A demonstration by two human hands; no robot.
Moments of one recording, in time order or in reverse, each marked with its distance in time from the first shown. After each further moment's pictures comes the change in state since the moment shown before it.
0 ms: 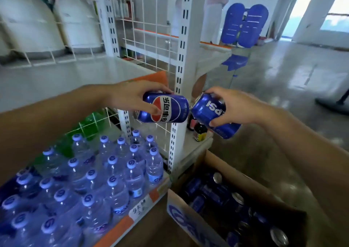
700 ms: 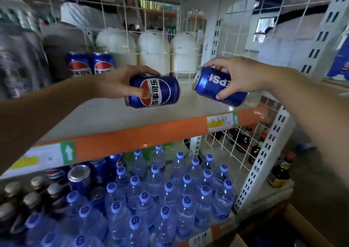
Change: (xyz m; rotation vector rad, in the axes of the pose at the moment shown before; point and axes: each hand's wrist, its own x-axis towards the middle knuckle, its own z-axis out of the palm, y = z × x) left_hand -0.199 -0.064 -0.128 0.059 0.450 -0.333; right_hand 0.146 -0.202 -0.051 0.040 0.044 -0.511
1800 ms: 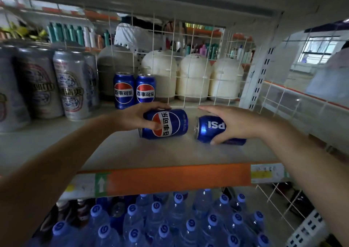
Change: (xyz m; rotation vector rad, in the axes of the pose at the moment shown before) left_hand -0.012 -0.067 -0.013 -0.280 0.068 -0.217; right_hand 0.083 -0.038 0.054 -0.018 -0.244 -0.220
